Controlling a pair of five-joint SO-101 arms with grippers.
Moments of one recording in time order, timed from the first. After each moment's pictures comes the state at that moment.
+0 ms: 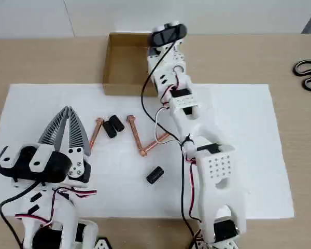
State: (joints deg) left arm 2.2 -103.4 70.9 38.5 4.8; right arm -18.8 47.7 -20.5 -7.3 -2.0
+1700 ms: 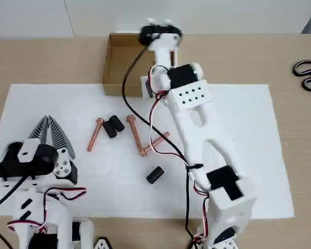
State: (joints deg) left arm -9.0 -103.4 67.5 50.0 4.8; right arm -25.1 14.7 -24.5 82.5 -20.3
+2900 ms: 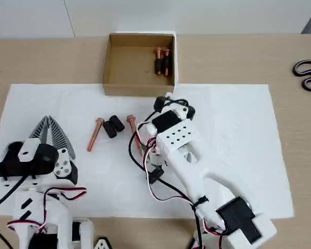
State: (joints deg) left arm -9.0 -103.5 67.5 50.2 4.8; right arm -35.7 -4.7 19.7 86.3 -46.8
